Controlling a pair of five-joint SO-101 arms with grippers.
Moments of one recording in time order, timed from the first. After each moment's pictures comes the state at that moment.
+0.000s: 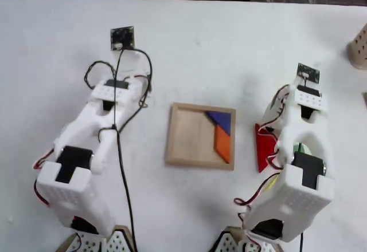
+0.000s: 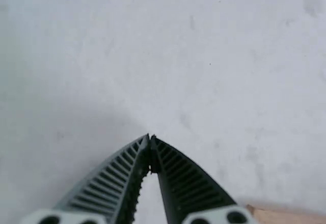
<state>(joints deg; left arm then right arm) 4.0 15.4 21.5 27.2 17.7 15.5 16.4 17.6 59.8 -1.5</state>
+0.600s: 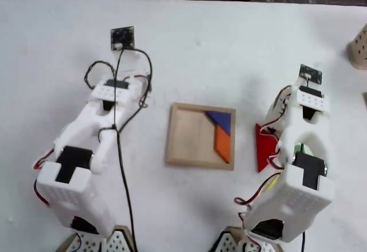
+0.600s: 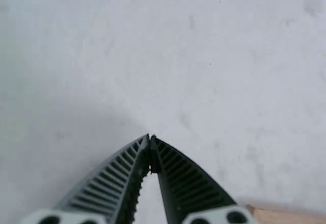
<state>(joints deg) 4.0 15.4 21.5 27.2 17.7 15.6 16.4 17.6 60.0 -1.4</state>
